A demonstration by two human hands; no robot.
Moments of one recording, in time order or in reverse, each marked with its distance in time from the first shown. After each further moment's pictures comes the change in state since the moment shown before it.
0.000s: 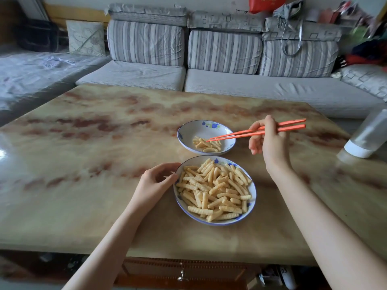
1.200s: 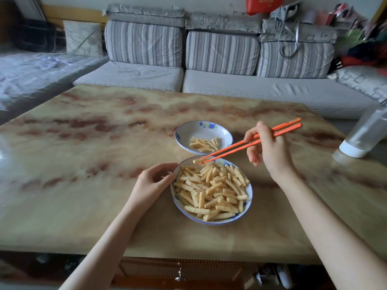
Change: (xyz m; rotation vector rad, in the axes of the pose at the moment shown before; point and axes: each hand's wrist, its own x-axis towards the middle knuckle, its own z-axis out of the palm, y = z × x) left_hand -0.001 0.002 0.000 0.002 0.000 -0.020; right_hand -0.018 -0.010 -0.015 -0.066 -0.226 -0.045
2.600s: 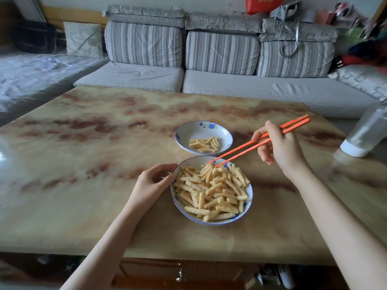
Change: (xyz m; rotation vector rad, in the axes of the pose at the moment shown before) left_hand 0.000 -0.001 0.000 0.019 0.000 -0.006; right_hand 0.011 0.002 -0.021 -0.058 -0.032 0.035
